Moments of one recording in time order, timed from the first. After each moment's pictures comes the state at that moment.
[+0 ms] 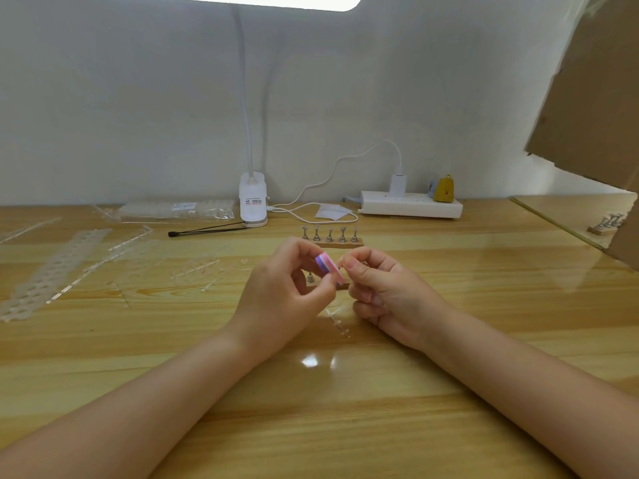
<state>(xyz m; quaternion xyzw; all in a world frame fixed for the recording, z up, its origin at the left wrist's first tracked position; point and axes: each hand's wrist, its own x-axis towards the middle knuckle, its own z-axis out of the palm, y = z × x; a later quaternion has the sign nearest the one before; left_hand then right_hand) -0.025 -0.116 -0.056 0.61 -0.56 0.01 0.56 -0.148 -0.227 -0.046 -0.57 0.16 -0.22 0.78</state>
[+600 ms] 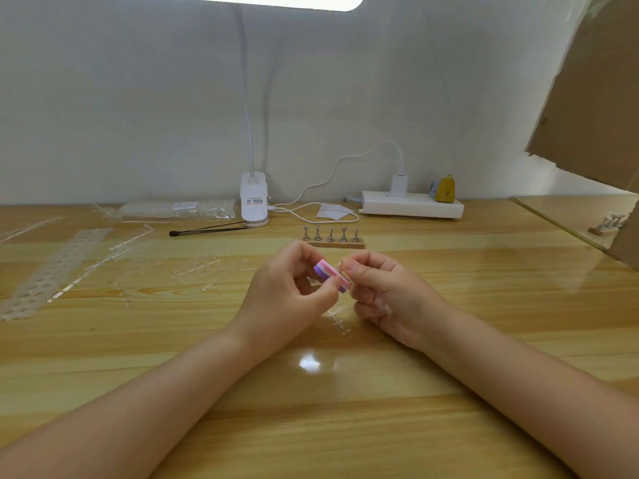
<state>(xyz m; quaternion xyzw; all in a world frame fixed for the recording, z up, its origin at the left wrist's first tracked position) -0.026 -0.115 -0.056 0.62 -0.54 -0.06 0.57 -0.147 -0.229 -0.048 -0.56 0.16 -0.22 0.78</state>
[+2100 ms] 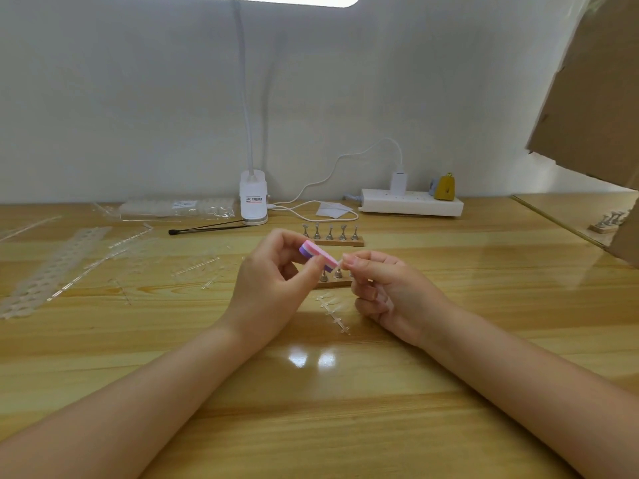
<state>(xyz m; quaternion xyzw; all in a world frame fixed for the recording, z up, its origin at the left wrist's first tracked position) -0.019 -0.116 -0.055 0.58 -0.50 -0.09 0.63 -0.147 -0.233 -0.048 -0.55 0.17 -0.21 0.79</state>
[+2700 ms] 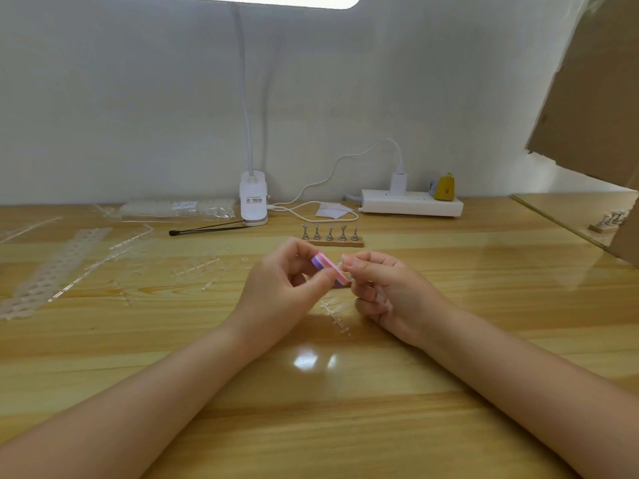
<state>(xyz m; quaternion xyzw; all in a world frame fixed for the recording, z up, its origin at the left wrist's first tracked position) -0.023 -0.116 -0.056 0.59 -0.52 -0.15 0.60 -0.148 -0.234 -0.050 -0.56 0.17 -0.21 0.78</state>
